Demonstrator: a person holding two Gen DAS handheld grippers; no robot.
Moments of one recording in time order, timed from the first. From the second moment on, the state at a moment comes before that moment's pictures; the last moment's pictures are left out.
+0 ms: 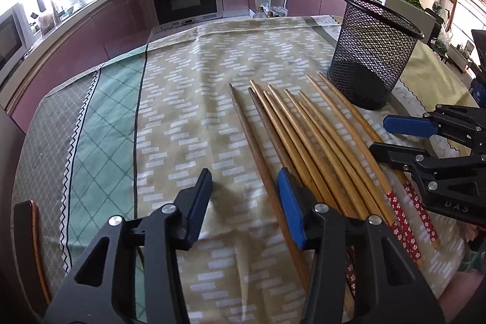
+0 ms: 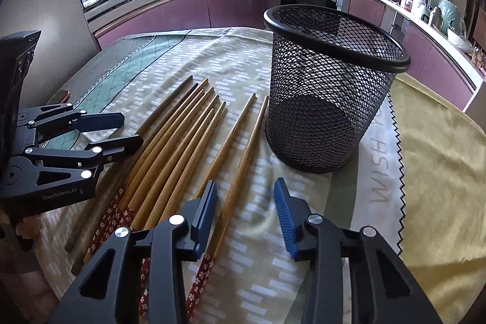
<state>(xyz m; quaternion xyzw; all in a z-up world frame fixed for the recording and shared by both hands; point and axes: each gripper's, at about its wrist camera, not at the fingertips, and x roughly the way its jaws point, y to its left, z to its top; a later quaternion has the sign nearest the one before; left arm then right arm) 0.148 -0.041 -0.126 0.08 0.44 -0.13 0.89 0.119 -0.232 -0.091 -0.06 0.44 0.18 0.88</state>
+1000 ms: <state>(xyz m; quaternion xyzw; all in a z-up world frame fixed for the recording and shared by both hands) 0.121 -0.020 -0.069 0.00 0.40 -0.17 0.90 0.088 -0.266 -0.024 0.00 0.35 0.26 0.90</state>
